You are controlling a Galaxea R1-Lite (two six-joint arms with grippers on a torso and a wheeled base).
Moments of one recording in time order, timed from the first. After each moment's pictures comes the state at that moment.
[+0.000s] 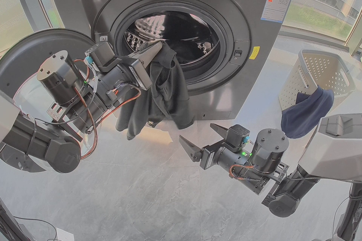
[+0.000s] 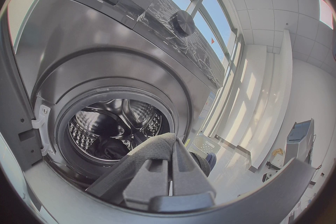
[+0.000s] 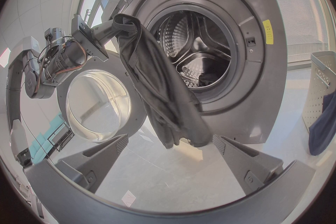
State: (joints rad) left arm -0.50 1.83 -0.87 -1.36 -0.23 -0.20; right arm 0.76 2.14 -0.63 -1.54 -0.11 0.15
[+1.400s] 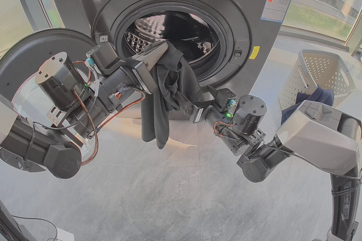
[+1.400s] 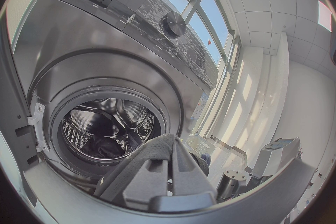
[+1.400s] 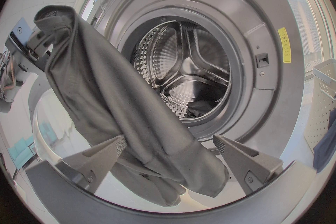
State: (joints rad) left arm -0.54 1.81 -0.85 -1.37 -0.22 -0.20; right arm 0.64 2.33 -1.14 -1.42 -0.12 0.10
